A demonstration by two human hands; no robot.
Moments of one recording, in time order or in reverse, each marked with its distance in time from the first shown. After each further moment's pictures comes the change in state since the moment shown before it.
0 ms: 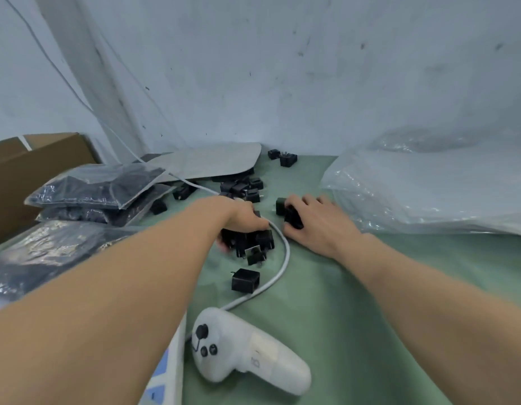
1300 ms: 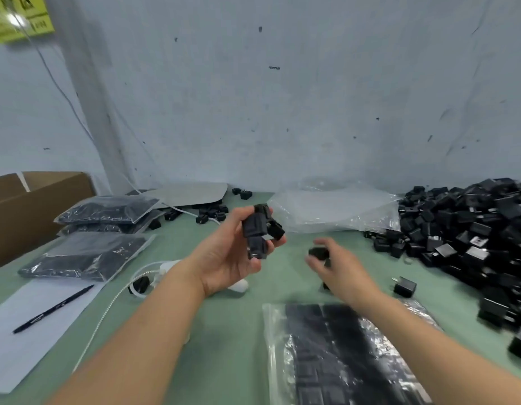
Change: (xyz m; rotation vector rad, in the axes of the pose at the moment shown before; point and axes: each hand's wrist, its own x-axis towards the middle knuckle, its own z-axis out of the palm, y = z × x) left_hand -0.300 0.031 0.084 -1.544 -0.504 0.663; right_hand -0.279 -0.018 -0.141 0.439 0.165 0.414
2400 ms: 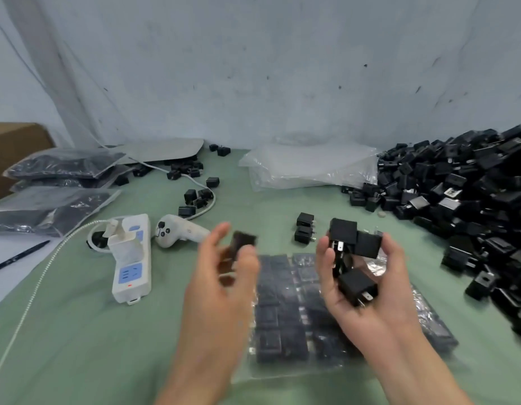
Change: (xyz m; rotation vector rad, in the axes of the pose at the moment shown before) left_hand -0.065 -0.140 0.069 0.711 0.731 0.524; right_hand -0.127 -0.003 -0.033 2.140 0.065 0.644
